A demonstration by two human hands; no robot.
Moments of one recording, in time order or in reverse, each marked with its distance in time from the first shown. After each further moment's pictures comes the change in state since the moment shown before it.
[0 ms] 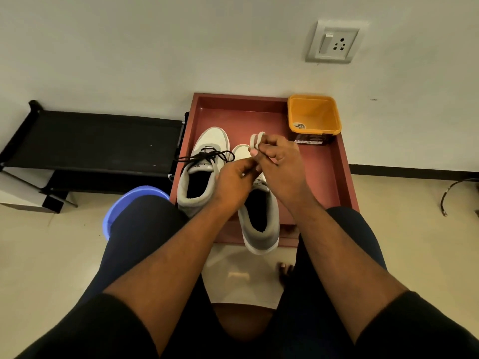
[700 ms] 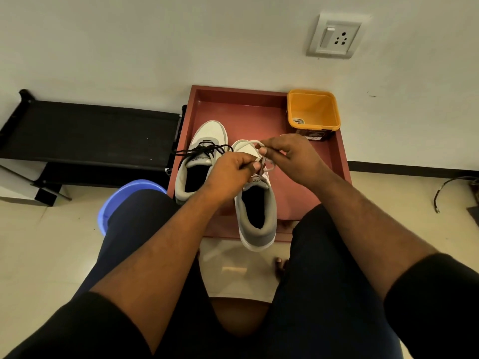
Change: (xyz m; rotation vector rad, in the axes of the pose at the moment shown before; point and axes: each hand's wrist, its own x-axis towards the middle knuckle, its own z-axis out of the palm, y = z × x) left_hand 0.001 0.006 -0.018 0.055 -0.153 -0.040; right_hand 0.023 0.015 -0.040 -0.208 -0.345 -0.284
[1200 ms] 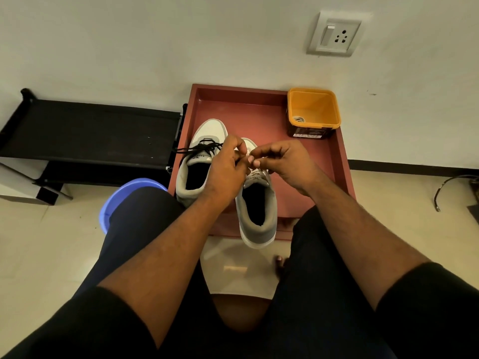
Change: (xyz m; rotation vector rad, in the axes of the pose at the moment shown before) left_hand -0.007 0.000 0.006 -0.063 0.232 0.071; right_hand -0.011 -0.012 0.016 0.605 -0.045 0.397
